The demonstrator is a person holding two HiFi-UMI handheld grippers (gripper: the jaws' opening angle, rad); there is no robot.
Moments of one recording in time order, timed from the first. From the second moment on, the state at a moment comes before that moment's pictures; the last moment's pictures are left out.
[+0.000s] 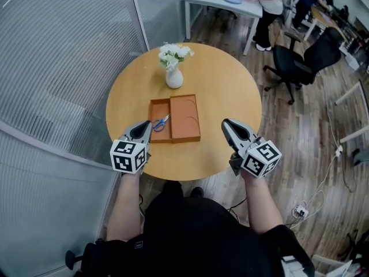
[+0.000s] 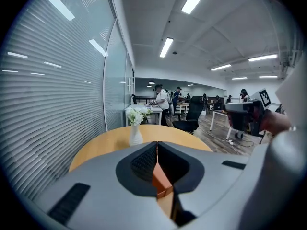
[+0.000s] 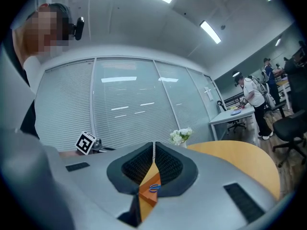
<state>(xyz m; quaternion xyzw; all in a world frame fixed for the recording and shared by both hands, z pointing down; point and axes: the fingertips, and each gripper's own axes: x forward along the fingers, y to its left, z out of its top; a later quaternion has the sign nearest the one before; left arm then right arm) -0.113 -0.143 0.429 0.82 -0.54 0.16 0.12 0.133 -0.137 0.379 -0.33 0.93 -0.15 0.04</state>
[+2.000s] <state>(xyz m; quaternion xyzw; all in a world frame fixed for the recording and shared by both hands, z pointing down) -0.135 -0.251 0.693 0.75 -0.31 0.58 0.14 0.084 -0.254 0.483 -0.35 0.90 -0.27 -0.02</state>
